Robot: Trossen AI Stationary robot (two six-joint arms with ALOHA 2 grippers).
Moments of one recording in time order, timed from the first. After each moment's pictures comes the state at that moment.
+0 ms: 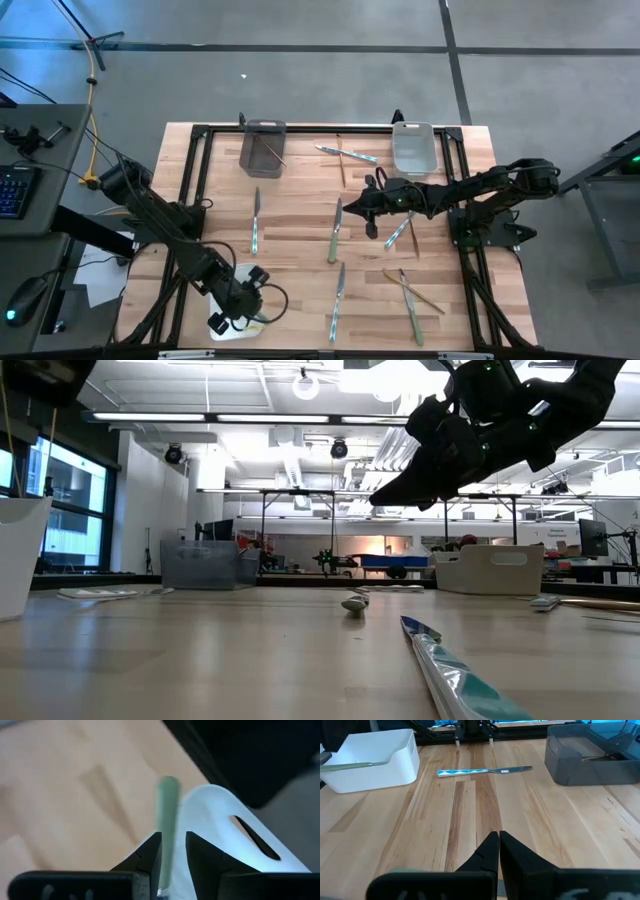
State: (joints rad) left arm -0.77 1.51 0.98 -0.49 -0.04 -0.17; right arm -0.06 1.44 0.50 0.56 -0.07 0.02
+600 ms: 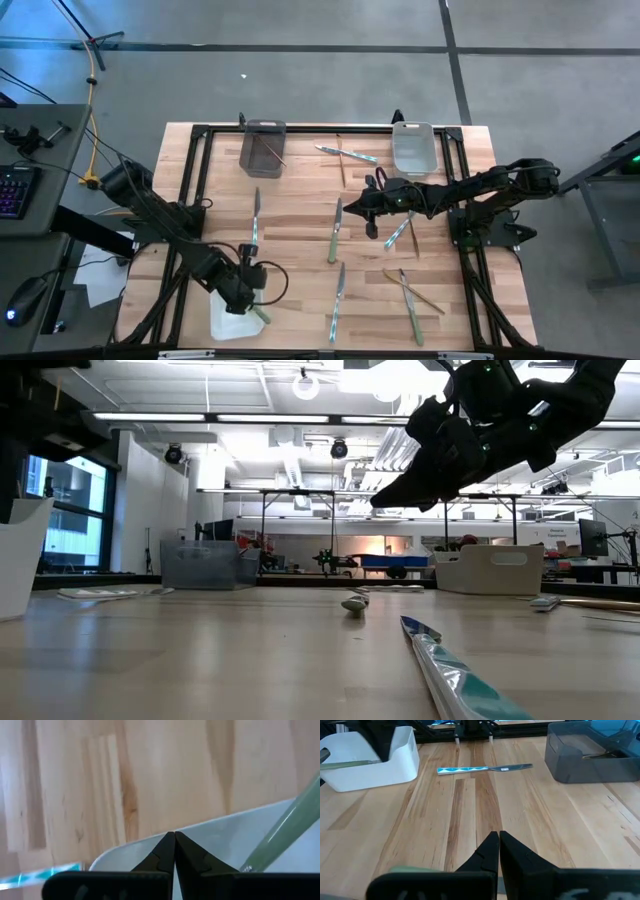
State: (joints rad) left arm -0.74 1.54 0.93 -0.68 -0.28 -0.60; right arm -0.06 1.44 0.50 0.55 -0.07 0.02
